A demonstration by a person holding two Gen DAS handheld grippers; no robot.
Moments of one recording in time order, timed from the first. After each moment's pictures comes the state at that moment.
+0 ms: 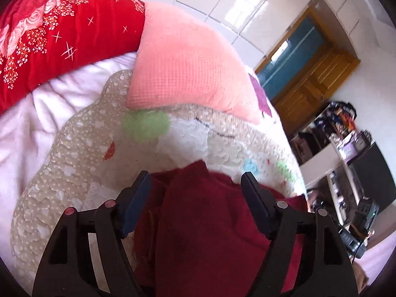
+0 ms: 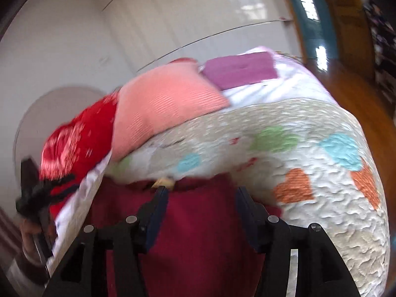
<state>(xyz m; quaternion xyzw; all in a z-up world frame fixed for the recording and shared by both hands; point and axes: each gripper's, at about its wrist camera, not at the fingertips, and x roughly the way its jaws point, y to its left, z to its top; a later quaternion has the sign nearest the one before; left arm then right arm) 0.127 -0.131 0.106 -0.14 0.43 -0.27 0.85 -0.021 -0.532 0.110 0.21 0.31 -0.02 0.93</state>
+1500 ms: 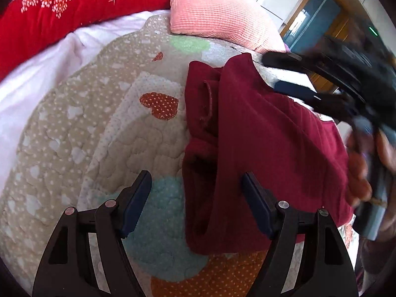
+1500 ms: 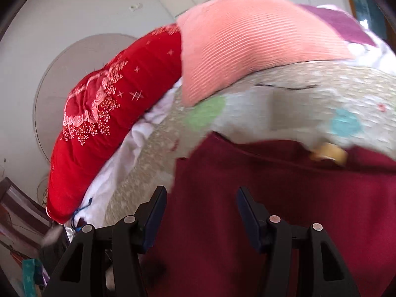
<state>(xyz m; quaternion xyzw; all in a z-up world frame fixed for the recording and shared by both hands) 0.031 -0.092 0.026 -0.08 0.49 -0.22 0.84 0.119 -0.335 0.093 0.23 0.42 0.12 0.87</state>
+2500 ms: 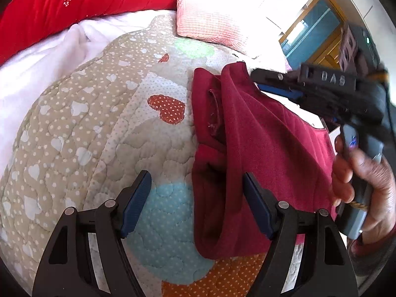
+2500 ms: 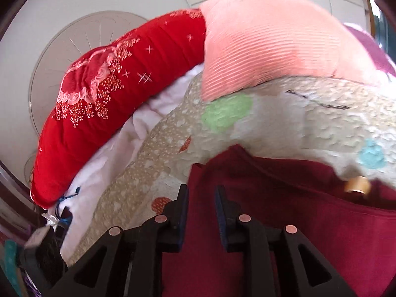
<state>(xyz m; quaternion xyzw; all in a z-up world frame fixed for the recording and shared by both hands) 0.033 -0.071 0.026 -0.12 0.49 -0.24 0.83 0.147 -0.304 0.096 0.15 0.43 0.12 0.88</state>
